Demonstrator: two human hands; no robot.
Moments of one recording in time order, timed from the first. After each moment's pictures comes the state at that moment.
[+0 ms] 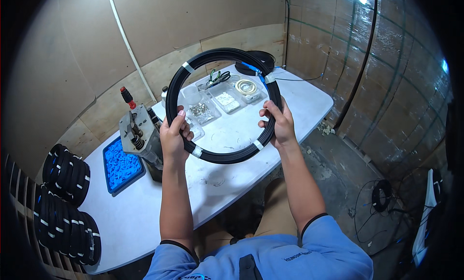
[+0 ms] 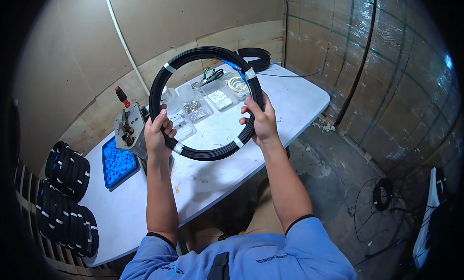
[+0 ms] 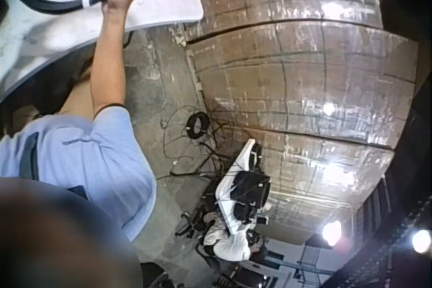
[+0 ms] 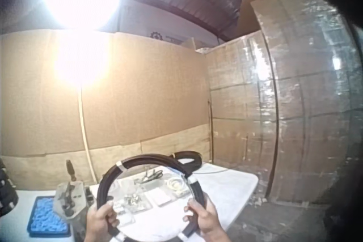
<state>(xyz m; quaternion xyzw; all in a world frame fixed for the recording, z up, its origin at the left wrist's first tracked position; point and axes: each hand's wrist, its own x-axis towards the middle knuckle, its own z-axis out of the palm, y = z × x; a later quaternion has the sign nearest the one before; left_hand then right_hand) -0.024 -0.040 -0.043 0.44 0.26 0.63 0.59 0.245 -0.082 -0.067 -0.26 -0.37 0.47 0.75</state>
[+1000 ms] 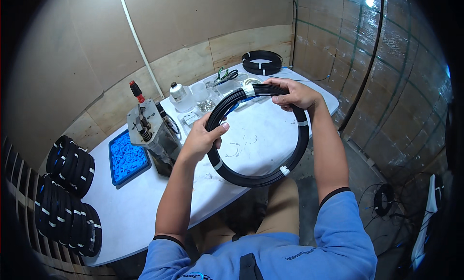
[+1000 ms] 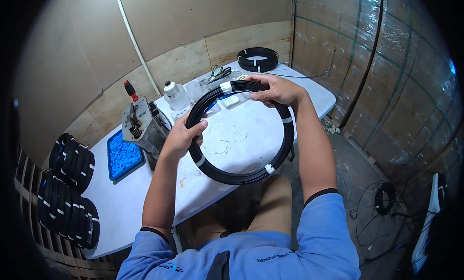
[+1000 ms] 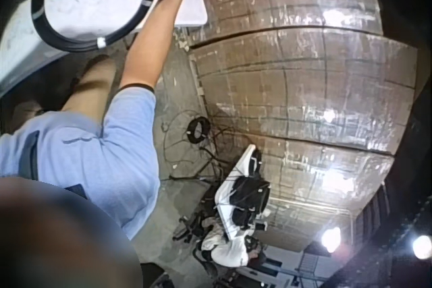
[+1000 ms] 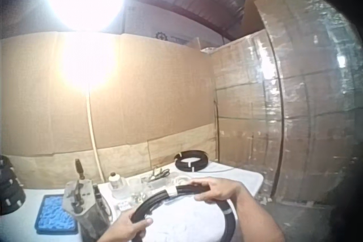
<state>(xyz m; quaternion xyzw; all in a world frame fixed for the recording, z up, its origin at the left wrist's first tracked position) -0.008 -0.065 -0.042 0.66 0.35 0.40 0.53 0.310 -0.061 0.025 -0.38 -0.71 0.49 0.34</state>
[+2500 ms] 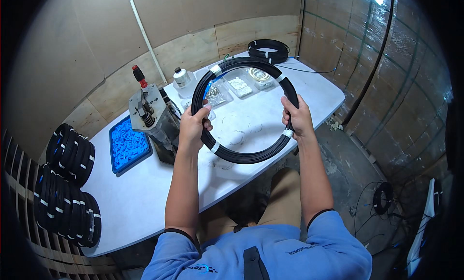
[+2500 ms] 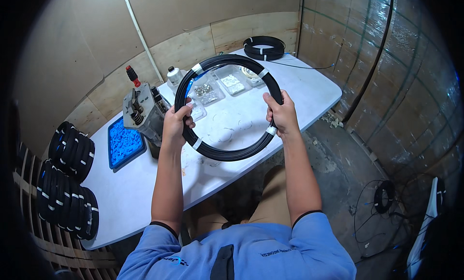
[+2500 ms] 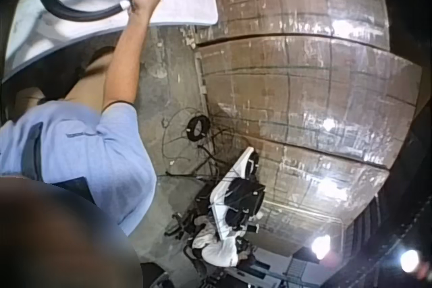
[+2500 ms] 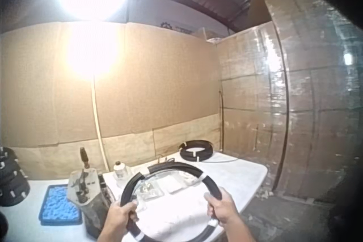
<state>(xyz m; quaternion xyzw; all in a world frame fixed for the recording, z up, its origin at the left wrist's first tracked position) -0.031 -0.045 -0.075 0.46 0.34 0.55 0.61 0.261 -0.092 -0.090 -0.42 -0.37 0.45 0.70</state>
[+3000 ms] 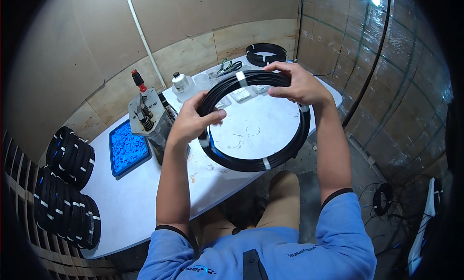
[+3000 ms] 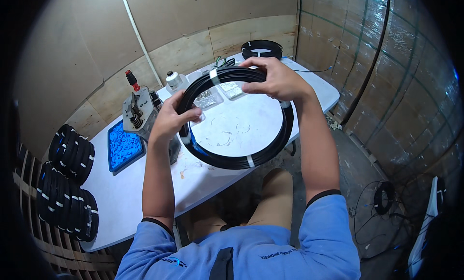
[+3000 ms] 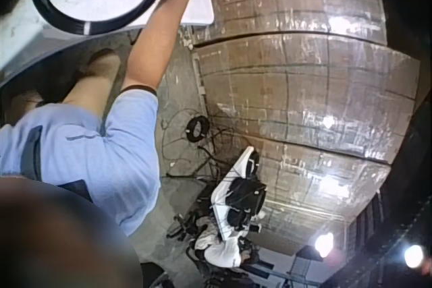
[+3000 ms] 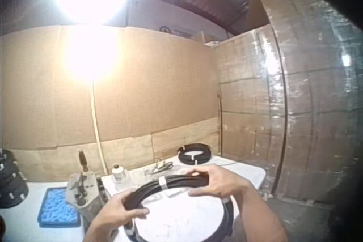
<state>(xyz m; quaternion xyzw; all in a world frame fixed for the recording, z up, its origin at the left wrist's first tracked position) -0.026 -0.057 -0.019 0.70 0.29 0.44 0.49 0.274 -0.093 0.047 -0.43 -0.75 0.30 0.40</state>
